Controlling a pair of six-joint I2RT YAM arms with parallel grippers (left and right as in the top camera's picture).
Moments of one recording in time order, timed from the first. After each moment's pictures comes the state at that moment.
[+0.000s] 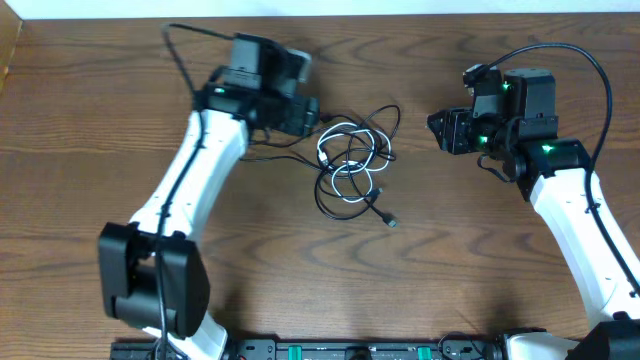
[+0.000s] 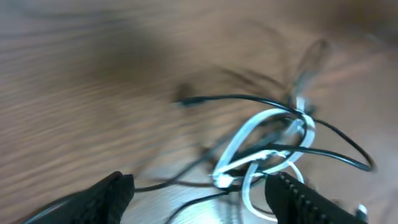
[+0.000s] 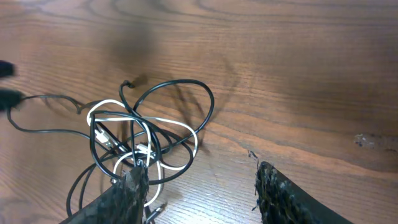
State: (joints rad) left arm -0.25 1.78 1.46 -0.69 0.31 0.08; right arm 0.12 1.45 1.11 -0.47 -0.35 0.14
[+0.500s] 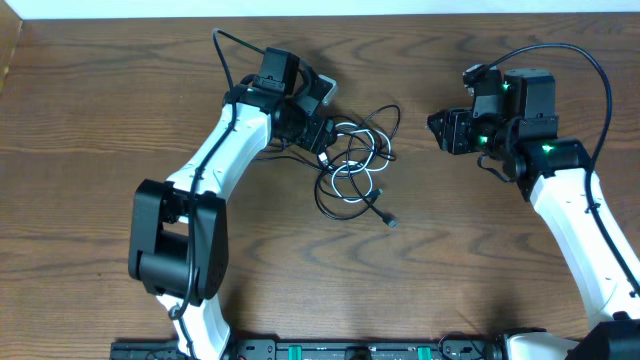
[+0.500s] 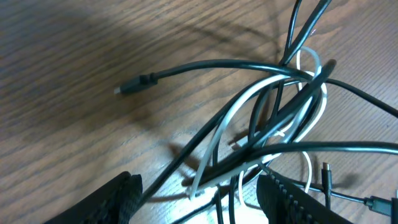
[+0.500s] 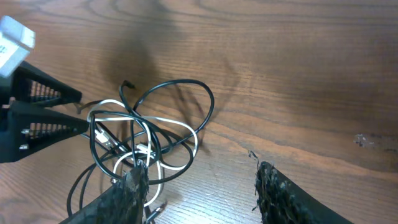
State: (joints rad) left arm -0.29 1.95 1.46 -0.67 0.39 0.22; right arm 0.12 1.45 1.11 -0.47 -0.35 0.14
